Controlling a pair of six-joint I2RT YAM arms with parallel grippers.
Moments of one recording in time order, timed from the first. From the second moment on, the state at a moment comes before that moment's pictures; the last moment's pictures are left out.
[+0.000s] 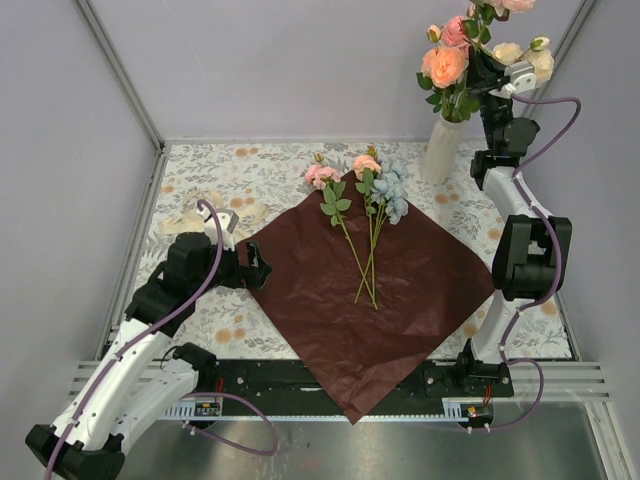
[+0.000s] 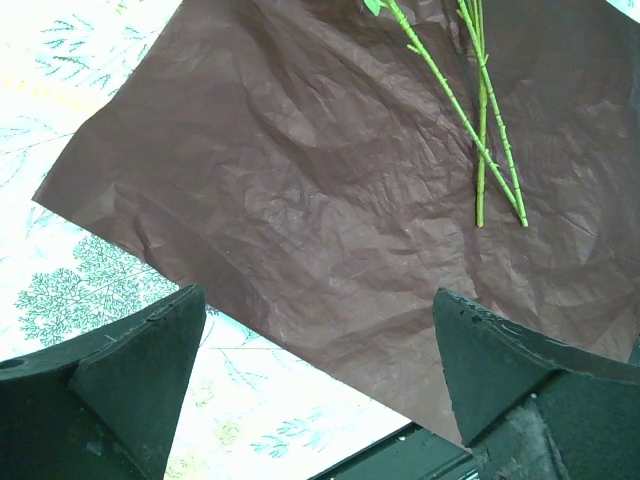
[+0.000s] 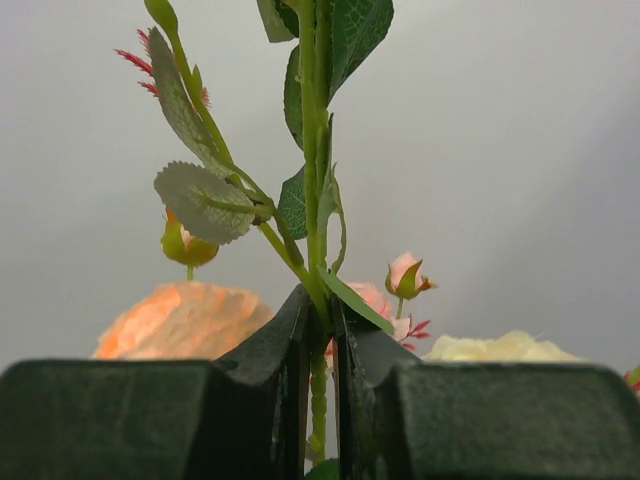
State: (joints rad) left arm -0.43 0.67 0.76 -0.64 0.11 -0.29; right arm -0.07 1.88 1.52 1.21 -0.34 0.06
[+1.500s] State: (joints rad) left arm -0.43 0.58 0.76 -0.63 0.11 -0.29; right arm -0.04 1.50 1.18 0.33 -0.08 0.26
